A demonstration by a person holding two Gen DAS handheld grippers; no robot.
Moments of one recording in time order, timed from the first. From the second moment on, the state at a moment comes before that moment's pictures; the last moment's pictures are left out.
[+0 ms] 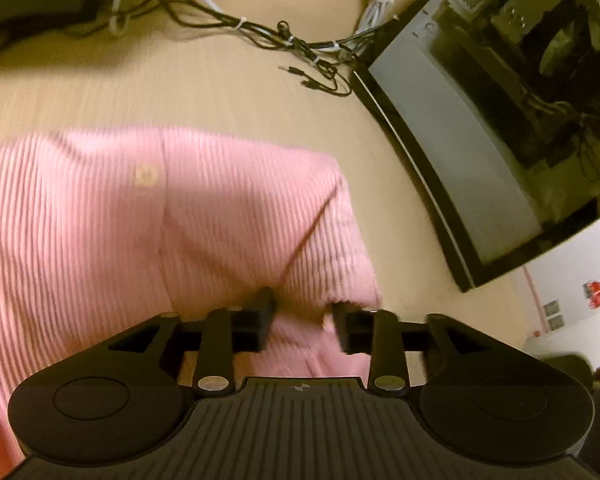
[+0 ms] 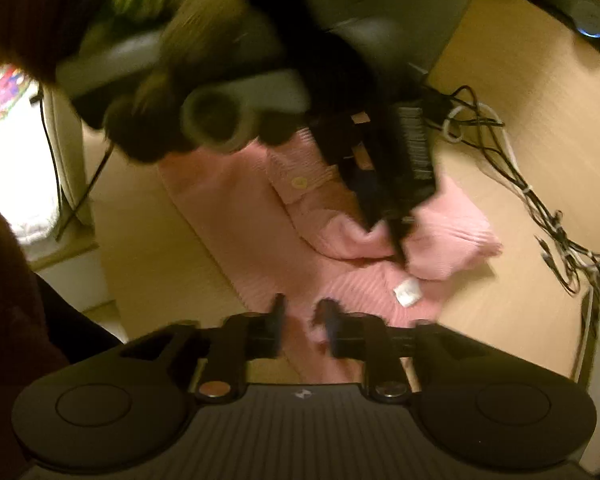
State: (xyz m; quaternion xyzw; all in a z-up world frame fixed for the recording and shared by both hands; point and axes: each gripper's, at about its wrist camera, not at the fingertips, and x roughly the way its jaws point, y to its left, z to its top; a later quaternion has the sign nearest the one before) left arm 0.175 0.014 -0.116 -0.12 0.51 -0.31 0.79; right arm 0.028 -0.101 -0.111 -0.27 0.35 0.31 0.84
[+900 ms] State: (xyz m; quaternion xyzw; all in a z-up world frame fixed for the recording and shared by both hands) left arm 0.094 0.204 -0.075 -0.12 0.44 -0.19 0.87; right arm 0.064 -0.006 -0.089 -0.28 0.26 0.31 0.87
